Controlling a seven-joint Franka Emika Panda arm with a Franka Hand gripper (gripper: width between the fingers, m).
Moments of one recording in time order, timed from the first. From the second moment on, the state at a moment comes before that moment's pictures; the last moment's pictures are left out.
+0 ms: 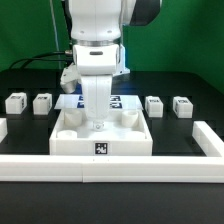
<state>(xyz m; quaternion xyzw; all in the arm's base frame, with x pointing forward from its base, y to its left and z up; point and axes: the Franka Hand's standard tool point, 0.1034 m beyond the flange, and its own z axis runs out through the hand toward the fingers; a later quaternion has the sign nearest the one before) 0.450 -0.030 0.007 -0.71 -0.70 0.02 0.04</state>
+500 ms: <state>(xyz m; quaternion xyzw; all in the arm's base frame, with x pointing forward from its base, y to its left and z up) 0.451 -0.030 0.008 -0.71 -0.70 0.02 0.04</state>
